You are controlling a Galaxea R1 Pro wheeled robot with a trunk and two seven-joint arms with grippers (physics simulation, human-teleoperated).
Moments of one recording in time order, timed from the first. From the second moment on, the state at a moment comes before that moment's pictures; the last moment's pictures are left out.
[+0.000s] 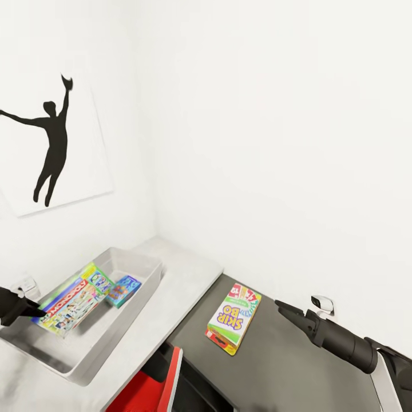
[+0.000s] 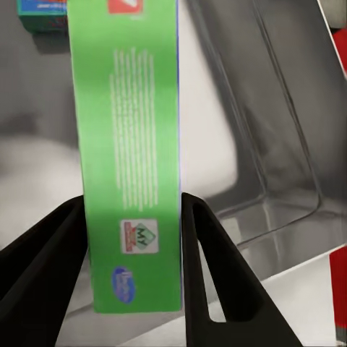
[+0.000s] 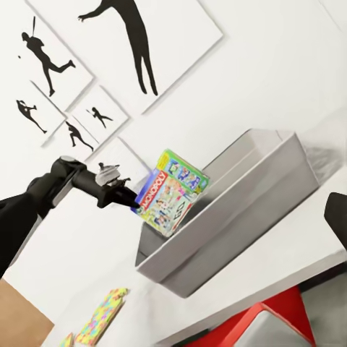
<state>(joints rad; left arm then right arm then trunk) -0.66 0.84 -0.06 -1.03 -0.32 0.63 -1.56 -0.17 -0.11 -0.37 -1.52 -0.40 0.78 1.33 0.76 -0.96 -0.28</state>
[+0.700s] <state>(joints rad) -0.65 0.95 -0.27 -0.97 0.06 0.63 -1.57 -0.17 -0.11 -0.37 -1.52 -0.40 0.78 1.33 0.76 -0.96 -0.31</state>
